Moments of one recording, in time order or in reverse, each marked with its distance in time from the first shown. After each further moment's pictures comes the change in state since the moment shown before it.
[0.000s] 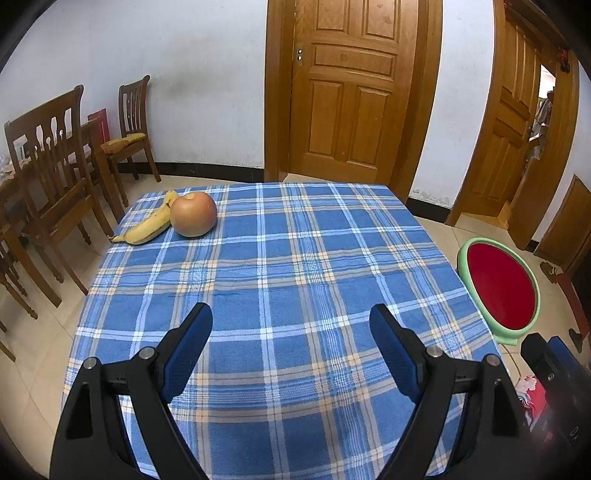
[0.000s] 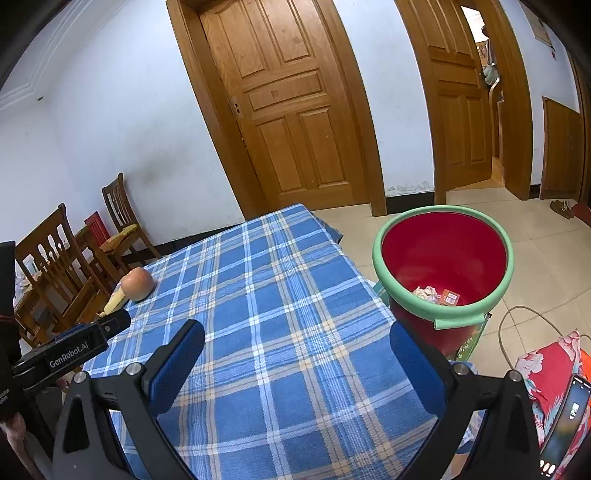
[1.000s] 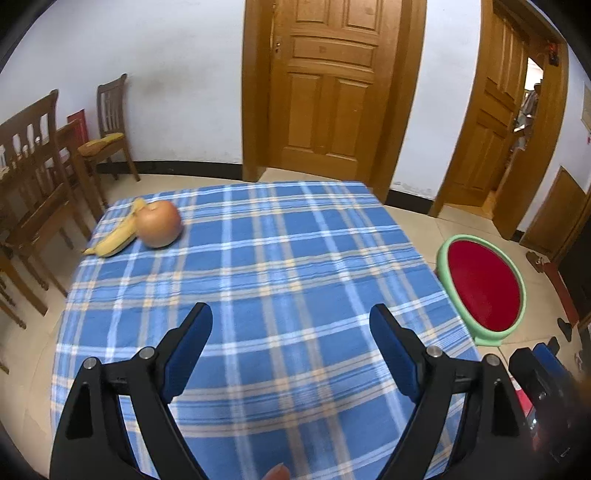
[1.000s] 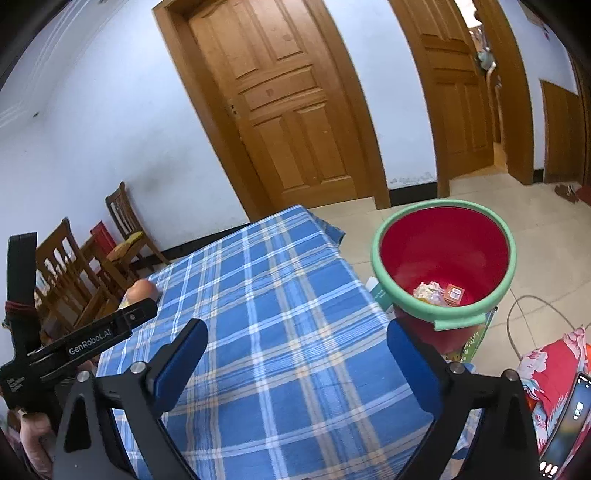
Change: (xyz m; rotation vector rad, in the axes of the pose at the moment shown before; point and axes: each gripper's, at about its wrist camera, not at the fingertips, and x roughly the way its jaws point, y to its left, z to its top) left arm 0.013 -0.024 0.017 0.030 0.036 -0.057; right arm 0.001 -0.011 0.013 0.034 0.020 0.038
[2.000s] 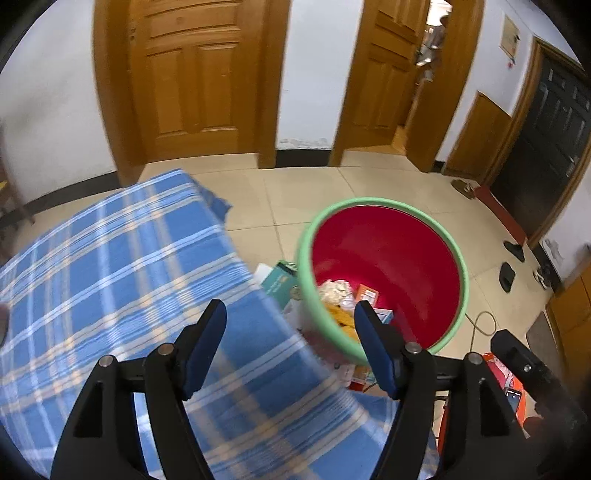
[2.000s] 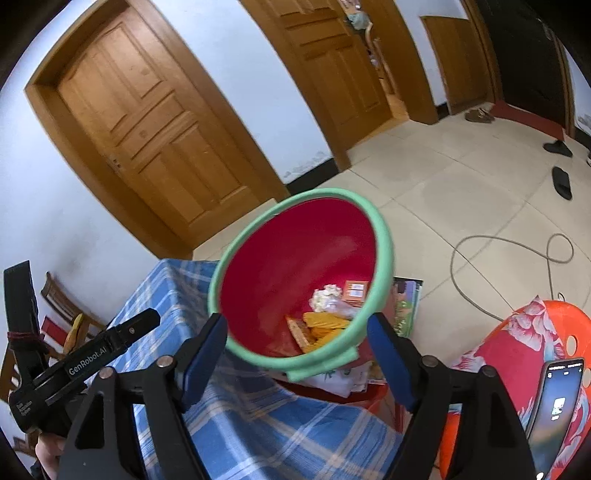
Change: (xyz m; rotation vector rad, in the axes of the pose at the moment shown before) left arm 0.108 -0.195 0.039 0.271 0.139 -0.318; right arm 0.018 -0.176 0.031 0.372 -0.017 -0.209
